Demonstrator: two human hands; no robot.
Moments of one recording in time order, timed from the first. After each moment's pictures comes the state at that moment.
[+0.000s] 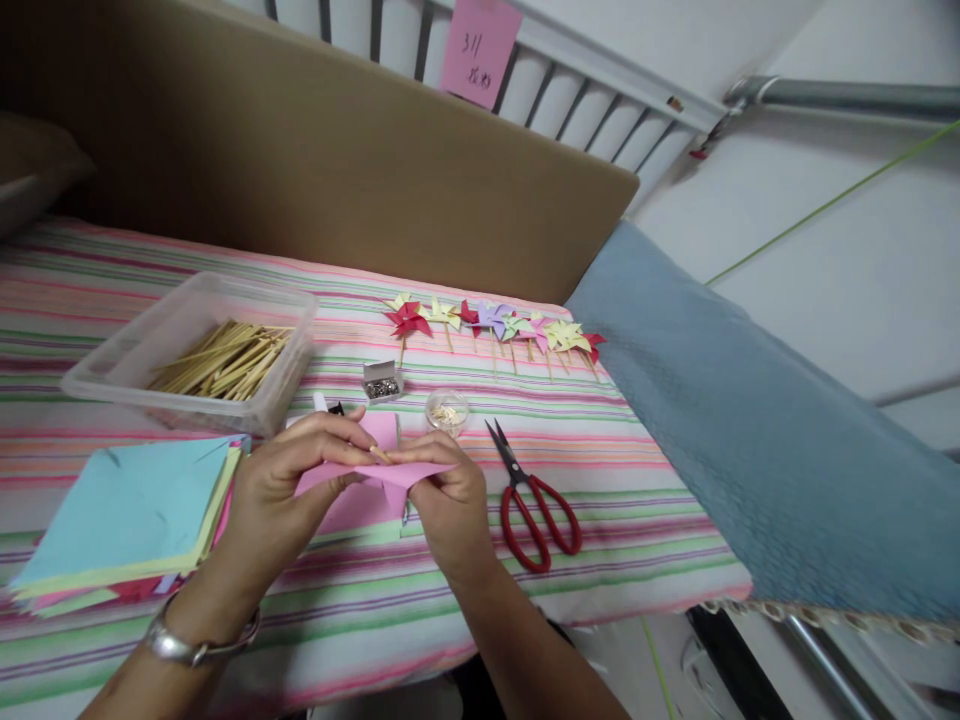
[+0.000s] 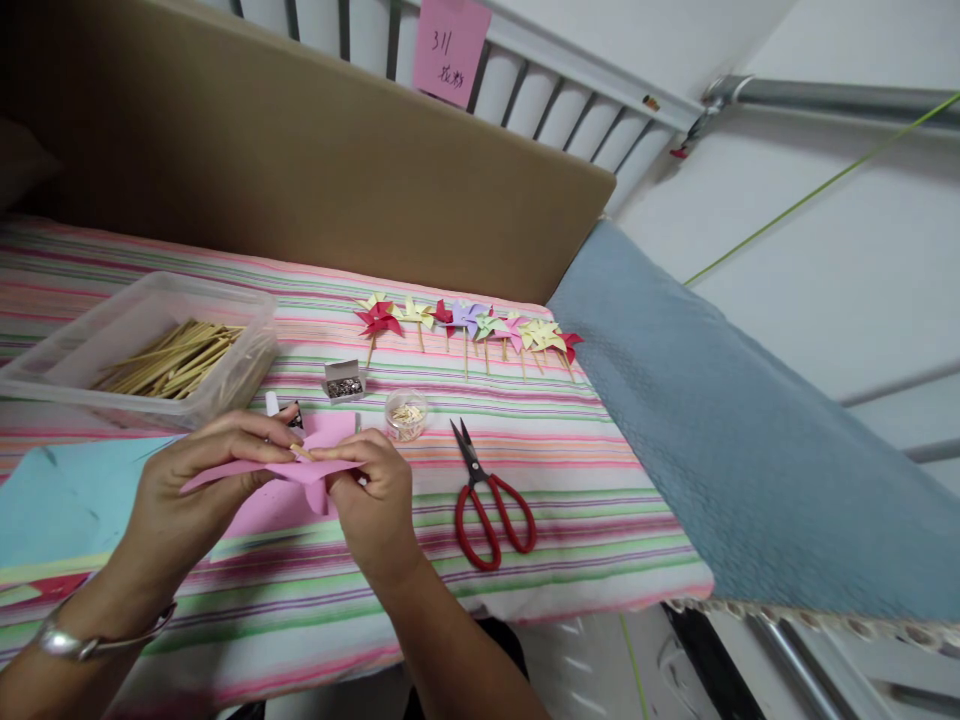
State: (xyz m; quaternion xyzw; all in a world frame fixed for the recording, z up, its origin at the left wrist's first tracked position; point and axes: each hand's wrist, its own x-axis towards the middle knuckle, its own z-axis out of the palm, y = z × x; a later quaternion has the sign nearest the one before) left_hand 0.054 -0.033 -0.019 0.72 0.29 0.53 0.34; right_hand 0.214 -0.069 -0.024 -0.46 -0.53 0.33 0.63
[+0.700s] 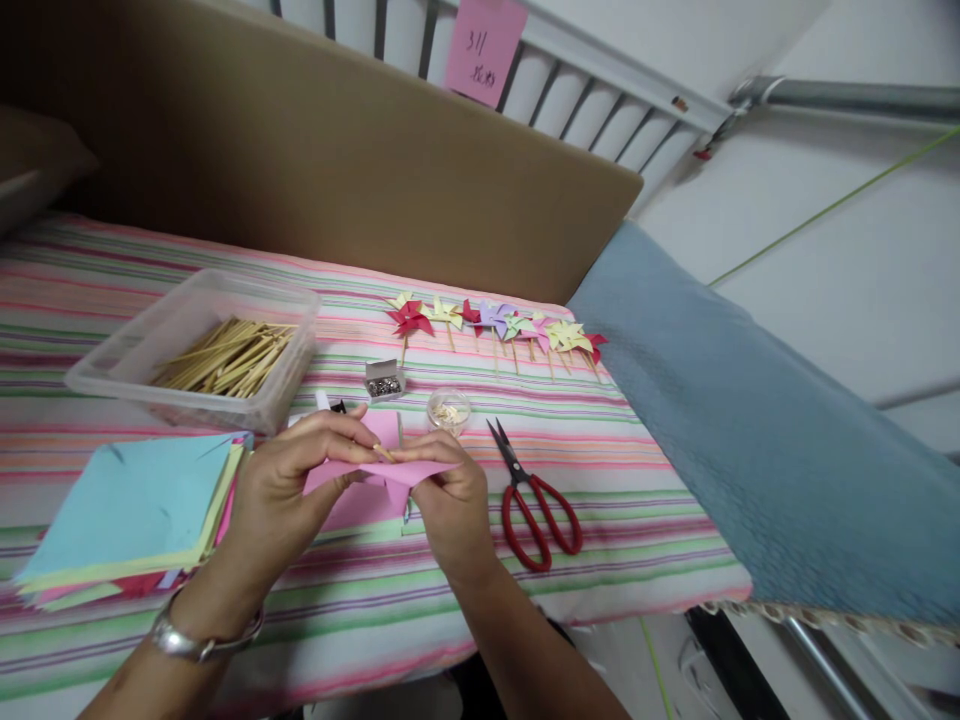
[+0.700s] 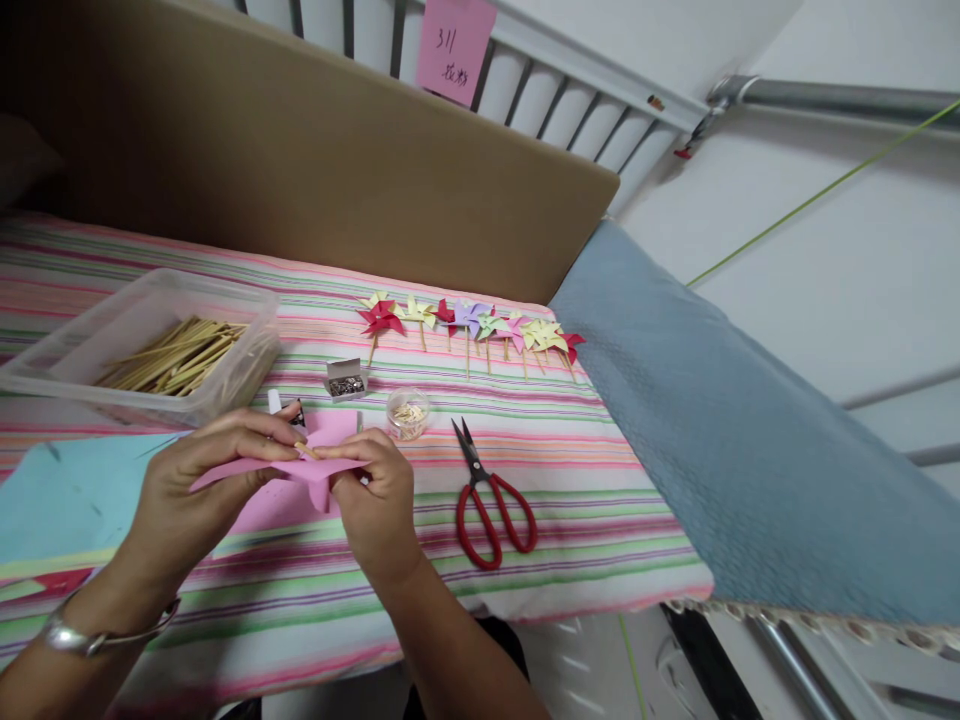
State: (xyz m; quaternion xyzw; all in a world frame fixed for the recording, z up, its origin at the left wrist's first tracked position) left_hand 0.057 -0.033 -0.014 0.72 0.30 0.53 0.33; right_hand 0.213 -0.070 -0.025 -0.47 -0.53 0.33 0.63
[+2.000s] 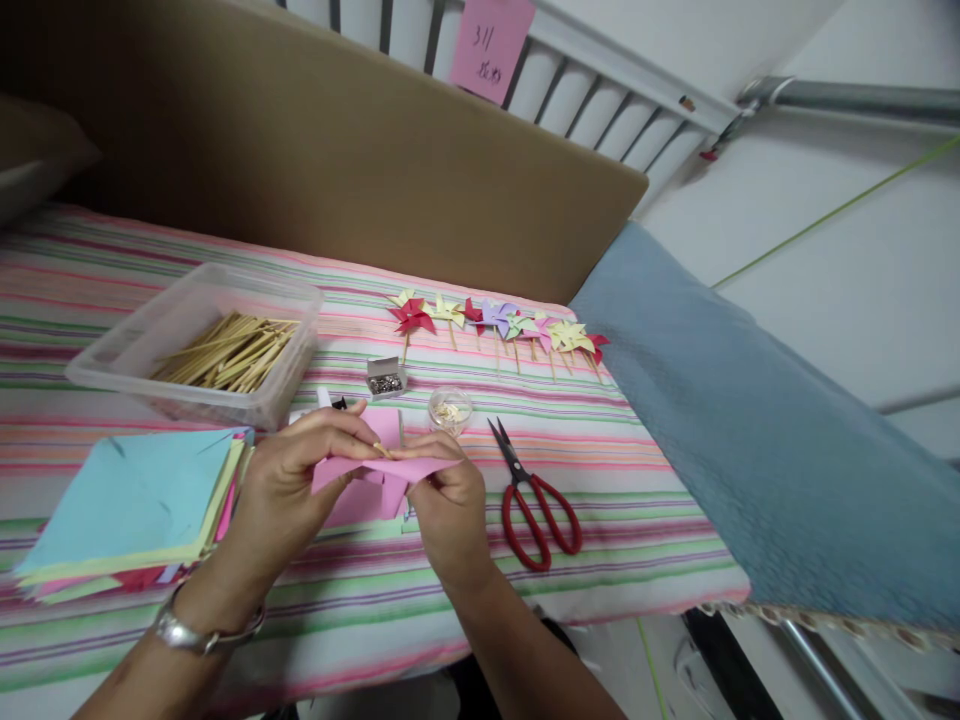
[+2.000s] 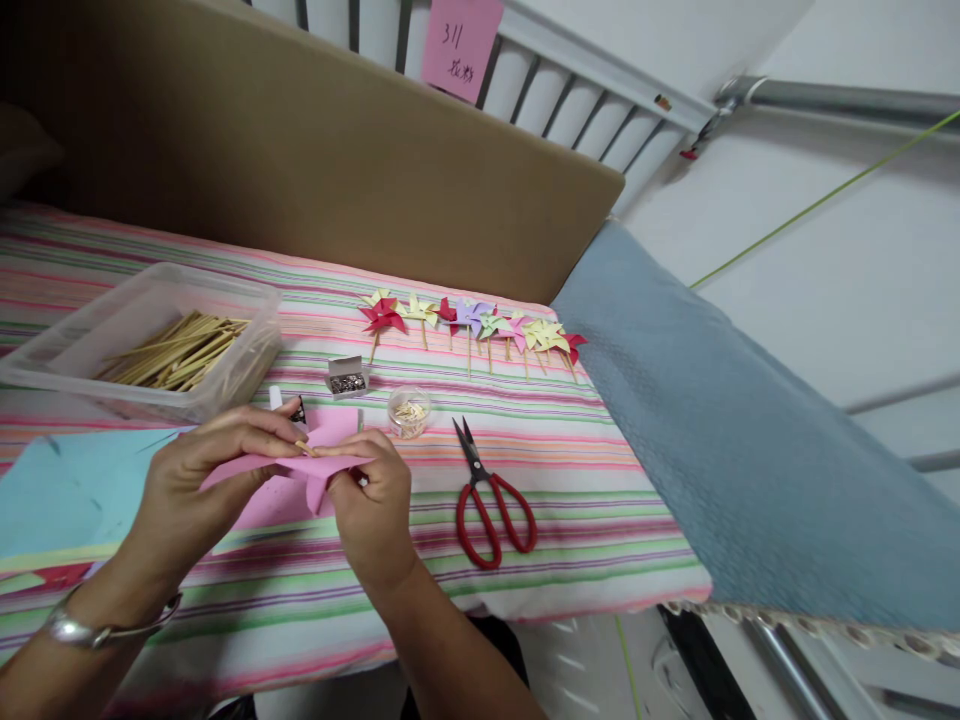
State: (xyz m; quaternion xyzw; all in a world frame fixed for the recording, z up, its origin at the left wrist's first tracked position) left_hand 0.057 -0.032 -0.012 0.73 0.31 0.53 0.31; right_hand 0.209 -0.072 -0.024 -0.48 -0.54 0.30 0.62
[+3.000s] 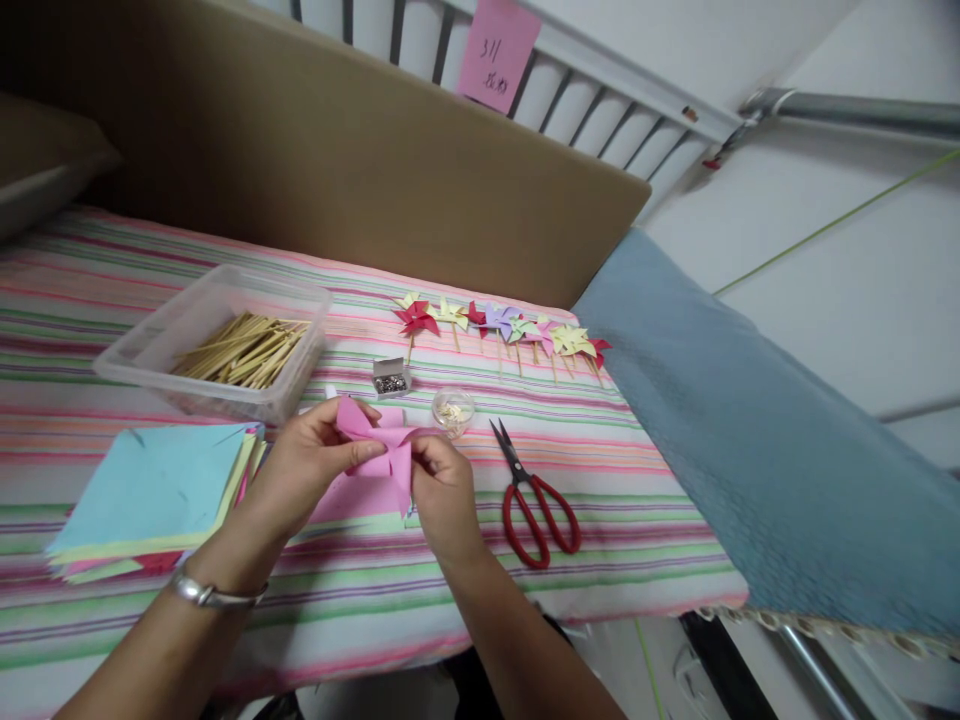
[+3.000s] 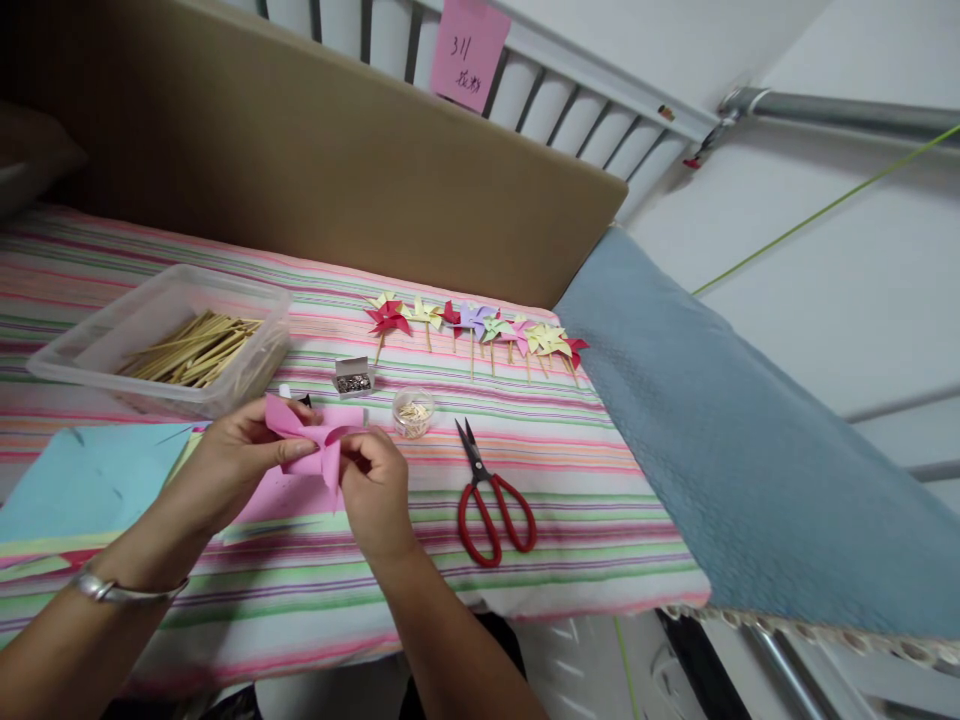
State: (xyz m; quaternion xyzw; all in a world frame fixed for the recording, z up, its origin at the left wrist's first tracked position) left_hand 0.064 -0.021 -0.028 0.47 0.41 0.48 0.62; right_hand 0.205 -0.065 -0.038 -0.53 -0.47 0.39 0.58
